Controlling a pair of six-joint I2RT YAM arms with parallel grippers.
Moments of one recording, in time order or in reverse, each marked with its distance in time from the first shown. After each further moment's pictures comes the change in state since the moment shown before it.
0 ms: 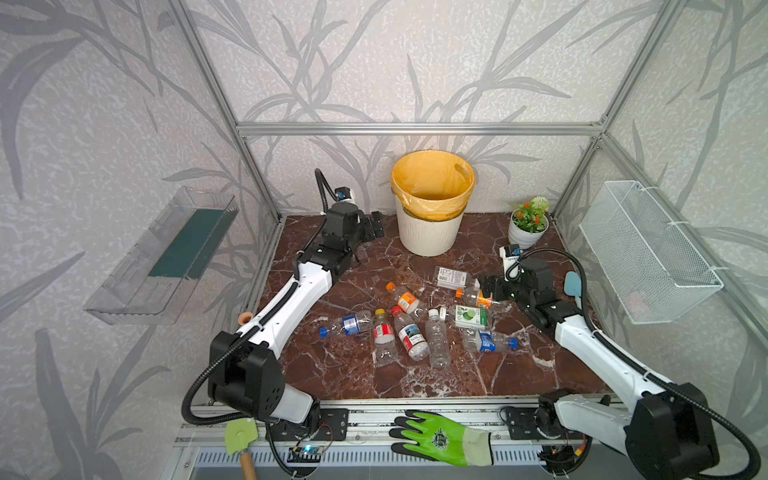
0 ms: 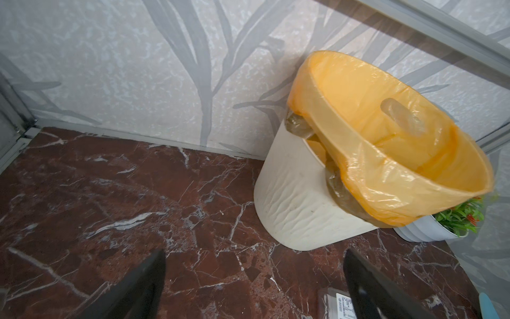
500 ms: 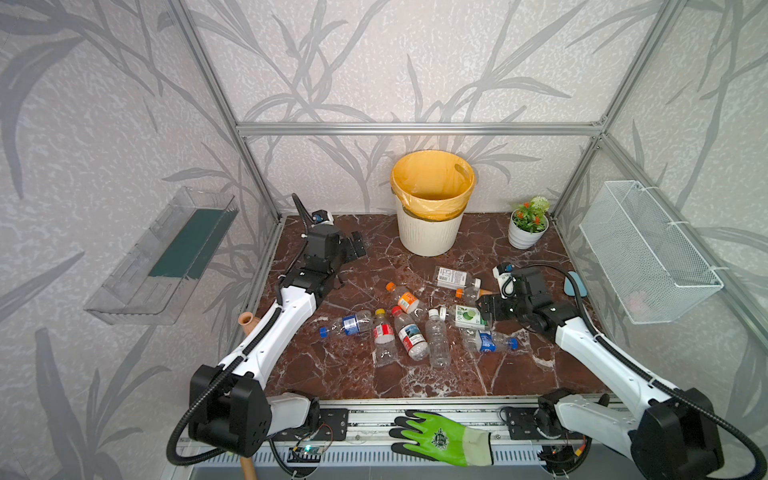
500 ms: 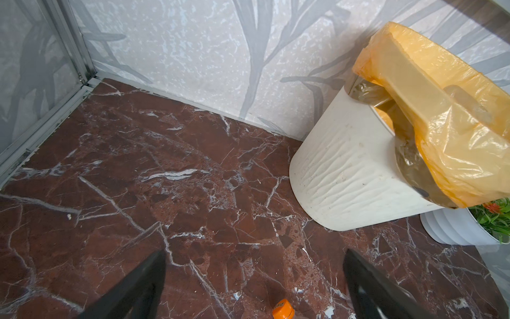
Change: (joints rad) left arm 0.073 -0.180 -0.222 -0.026 -0.010 -0.047; right arm 0.034 -0.043 -0.023 -0.311 -0.035 0.108
